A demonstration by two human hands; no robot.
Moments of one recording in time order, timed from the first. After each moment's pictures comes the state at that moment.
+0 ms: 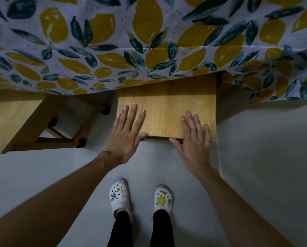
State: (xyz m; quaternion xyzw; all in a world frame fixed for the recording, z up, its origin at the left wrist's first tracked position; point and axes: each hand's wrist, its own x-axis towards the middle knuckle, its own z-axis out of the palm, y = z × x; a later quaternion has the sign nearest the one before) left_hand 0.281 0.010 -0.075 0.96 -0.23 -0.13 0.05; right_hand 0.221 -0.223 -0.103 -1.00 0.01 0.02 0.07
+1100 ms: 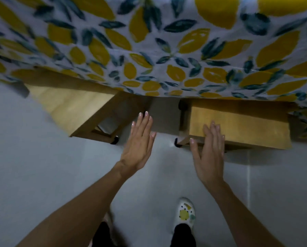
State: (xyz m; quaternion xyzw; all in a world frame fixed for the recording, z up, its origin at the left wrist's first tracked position) left_hand 0.263 0.139 -0.050 0.96 -0.06 -0.10 0.26; right_hand 0.245 -0.077 -0.057 -0.95 0.05 -0.01 0.29
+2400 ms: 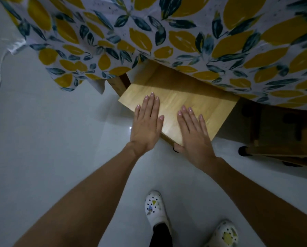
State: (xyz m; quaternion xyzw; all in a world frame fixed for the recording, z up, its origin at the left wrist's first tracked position) left_hand 0.307 0.481 -0.084 0.99 -0.02 -0.05 0.15; right_hand 0.300 0.304 -0.084 -0.97 -0.22 0.04 0.05
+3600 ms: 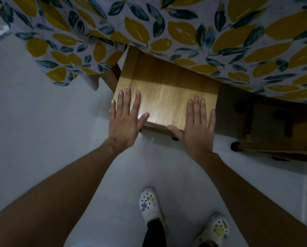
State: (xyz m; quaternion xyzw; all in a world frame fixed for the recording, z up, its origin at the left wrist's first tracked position) left_hand 0.303 0.523 -0.086 0.99 0.01 -0.07 0.07; right_hand 0.309 0.301 -0.091 -1.00 -0.09 0.04 0.02
